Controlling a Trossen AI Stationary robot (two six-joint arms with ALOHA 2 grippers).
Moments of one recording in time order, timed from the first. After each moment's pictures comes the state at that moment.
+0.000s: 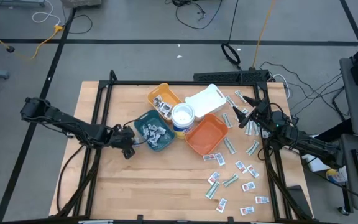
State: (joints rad) left arm -0.24 1.07 0.31 -0.49 -0.23 -0.79; right arm -0.42 0.06 0.01 0.08 0.31 0.06
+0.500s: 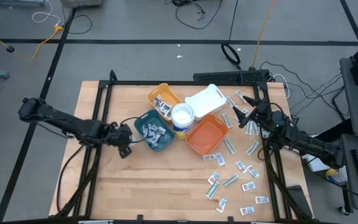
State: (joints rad) left arm -0.24 0.96 0.50 -0.80 -0.23 -0.77; right arm -0.42 0.06 0.01 0.08 0.31 0.06
